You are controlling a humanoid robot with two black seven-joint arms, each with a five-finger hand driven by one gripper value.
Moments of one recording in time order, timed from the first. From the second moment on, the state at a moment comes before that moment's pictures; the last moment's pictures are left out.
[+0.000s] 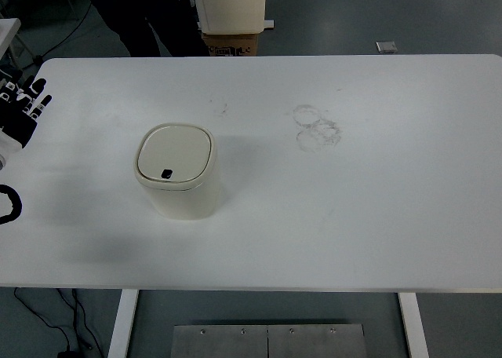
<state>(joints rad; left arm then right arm) -0.78 0.42 -0.64 -0.27 -0.28 -0.48 -0.22 0.02 0.00 0.28 0.10 -0.31 0.06 0.20</state>
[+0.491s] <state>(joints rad) -0.78 0.40 -0.65 -0.27 -0.28 -0.48 -0.22 0.03 0.00 0.28 0.10 -0.31 0.06 0.20</state>
